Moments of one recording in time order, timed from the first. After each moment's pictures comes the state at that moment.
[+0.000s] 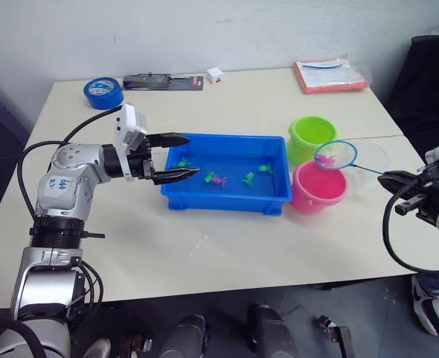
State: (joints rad) left arm -0.76 0.62 0.02 0.26 -0.46 0.36 -1.18; right arm -0.09 -0.98 -0.60 -0.78 0.45 1.14 0.64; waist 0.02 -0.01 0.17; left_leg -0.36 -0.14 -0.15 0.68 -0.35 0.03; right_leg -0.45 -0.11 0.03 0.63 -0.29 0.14
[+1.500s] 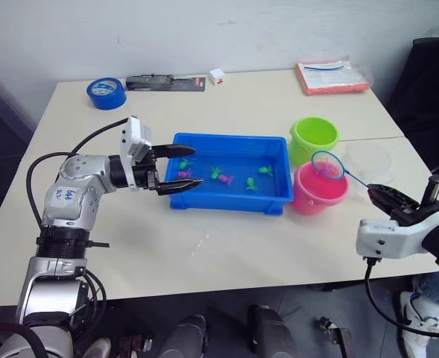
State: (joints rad) left arm -0.69 0.59 0.03 0.19 -0.48 0.37 -1.17; right arm 0.36 -1.00 -0.44 -0.69 -0.68 -0.05 0.58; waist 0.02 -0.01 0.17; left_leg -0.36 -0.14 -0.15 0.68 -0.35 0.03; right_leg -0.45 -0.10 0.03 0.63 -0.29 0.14
